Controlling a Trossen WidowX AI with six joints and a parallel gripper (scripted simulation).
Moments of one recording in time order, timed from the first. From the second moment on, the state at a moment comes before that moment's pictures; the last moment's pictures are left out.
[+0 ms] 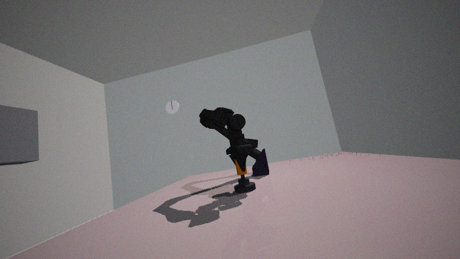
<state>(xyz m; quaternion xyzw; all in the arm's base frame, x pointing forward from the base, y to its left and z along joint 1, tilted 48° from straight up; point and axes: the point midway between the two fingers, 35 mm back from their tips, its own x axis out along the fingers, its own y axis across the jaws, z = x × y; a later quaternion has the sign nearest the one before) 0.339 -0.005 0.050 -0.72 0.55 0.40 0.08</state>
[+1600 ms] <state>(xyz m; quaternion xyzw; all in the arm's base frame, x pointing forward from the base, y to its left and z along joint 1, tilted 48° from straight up) 0.338 -0.007 0.049 -0.73 0.55 0.41 0.07</state>
